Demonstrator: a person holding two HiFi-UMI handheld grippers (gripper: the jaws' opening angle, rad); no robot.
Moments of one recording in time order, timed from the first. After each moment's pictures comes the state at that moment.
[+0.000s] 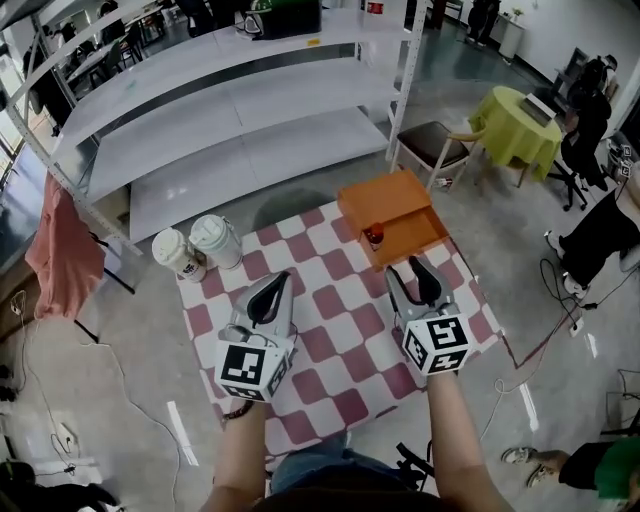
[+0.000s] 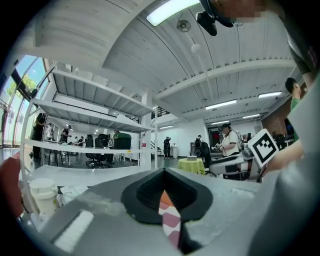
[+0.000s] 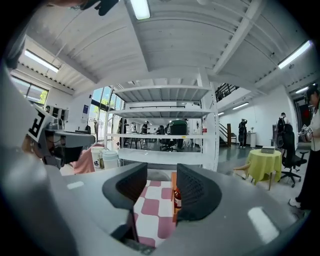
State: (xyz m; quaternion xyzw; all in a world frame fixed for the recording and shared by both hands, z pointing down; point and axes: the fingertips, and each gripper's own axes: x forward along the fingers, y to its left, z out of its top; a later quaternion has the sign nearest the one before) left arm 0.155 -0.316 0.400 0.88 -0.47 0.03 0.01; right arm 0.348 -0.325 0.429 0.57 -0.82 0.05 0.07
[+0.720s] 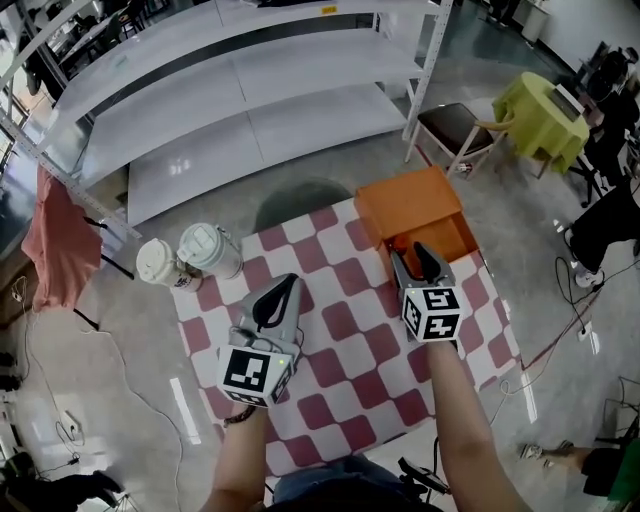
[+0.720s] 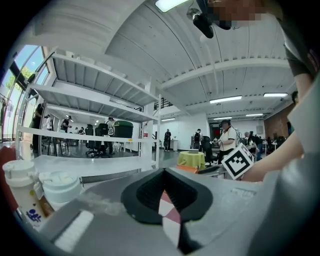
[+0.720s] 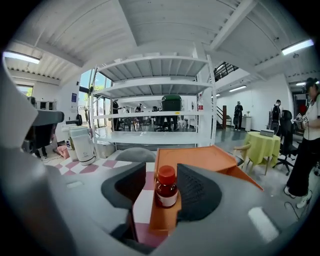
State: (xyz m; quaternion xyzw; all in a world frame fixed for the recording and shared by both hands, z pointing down) left arm 0.153 -0.397 0.460 0.88 -0.46 0.06 0.05; right arm 0.362 -0.462 0.553 0.59 -0.78 0.13 0.15
